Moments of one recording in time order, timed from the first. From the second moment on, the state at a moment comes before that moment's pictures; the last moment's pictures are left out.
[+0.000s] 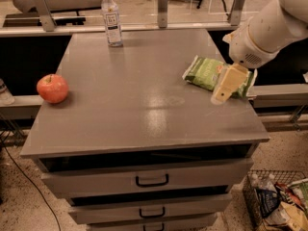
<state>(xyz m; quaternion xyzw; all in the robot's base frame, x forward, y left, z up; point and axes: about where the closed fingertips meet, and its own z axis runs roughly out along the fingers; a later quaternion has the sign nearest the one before) 0.585 -0.189 0.924 -0.59 0.76 -0.05 0.29</state>
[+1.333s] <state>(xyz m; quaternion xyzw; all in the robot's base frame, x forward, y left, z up) 0.702 -0.216 0.850 -0.50 0.81 0.03 0.30</state>
